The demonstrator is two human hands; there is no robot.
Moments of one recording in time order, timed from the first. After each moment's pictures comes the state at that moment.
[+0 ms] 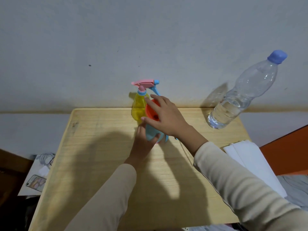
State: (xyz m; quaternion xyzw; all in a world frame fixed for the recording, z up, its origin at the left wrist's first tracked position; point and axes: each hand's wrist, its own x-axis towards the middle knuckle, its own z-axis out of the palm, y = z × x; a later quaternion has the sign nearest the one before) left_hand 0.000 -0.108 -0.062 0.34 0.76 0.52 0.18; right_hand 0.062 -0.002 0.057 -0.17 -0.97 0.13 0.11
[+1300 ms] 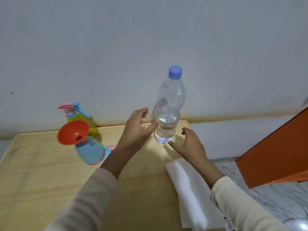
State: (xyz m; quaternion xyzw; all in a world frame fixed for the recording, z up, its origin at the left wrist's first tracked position) left_hand 0.149 0.065 0.087 0.41 0.76 0.49 0.15; right_hand 0.298 0.183 0.015 -0.46 -0.84 0.27 0.09
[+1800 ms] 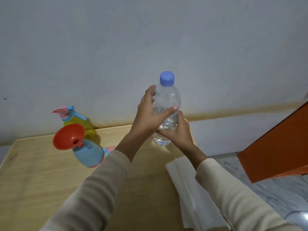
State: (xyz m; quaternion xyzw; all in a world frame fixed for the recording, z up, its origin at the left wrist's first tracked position) left_hand 0.164 0.117 0.115 0.39 0.71 0.54 0.21; right_hand 0.259 0.194 0.026 -0.36 -0.75 0.48 0.29
